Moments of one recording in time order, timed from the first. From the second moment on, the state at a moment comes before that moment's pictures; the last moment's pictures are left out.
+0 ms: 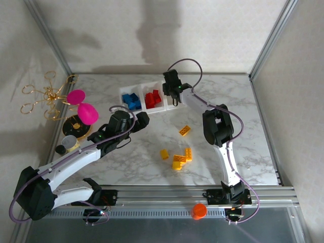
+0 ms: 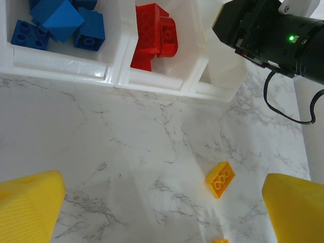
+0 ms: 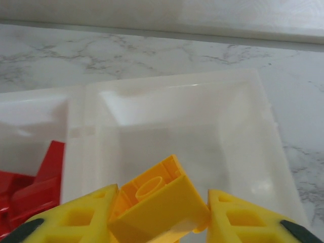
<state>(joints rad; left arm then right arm) -0.60 1.14 0.76 -0.19 -0.18 -0.89 0.54 2.30 1.96 -0.40 0.29 0.26</state>
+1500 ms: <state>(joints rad) -0.70 1.03 0.59 -0.17 -0.14 -0.95 0.60 1.62 0.91 -0.31 0.18 0.68</state>
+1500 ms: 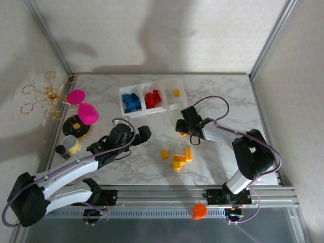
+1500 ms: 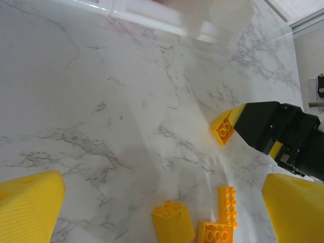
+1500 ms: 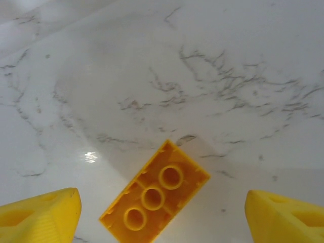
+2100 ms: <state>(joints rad) -0.71 1.05 0.59 -0.17 -0.14 -0.96 0.67 1.81 1.03 -0.25 0.26 0.71</state>
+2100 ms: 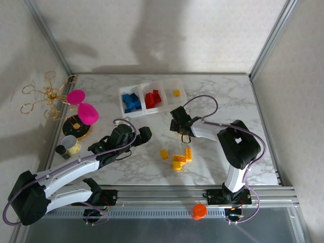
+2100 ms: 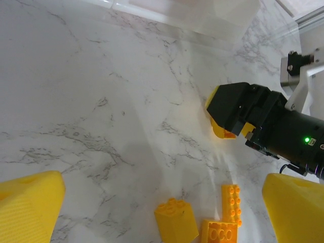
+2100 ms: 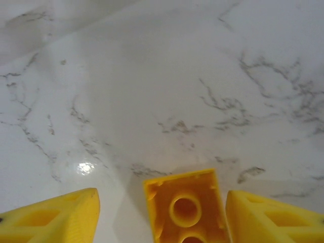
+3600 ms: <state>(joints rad) -0.60 1.18 0.79 -0.19 -0.19 -0.89 0.59 2.01 1.51 -0.18 0.31 0.37</state>
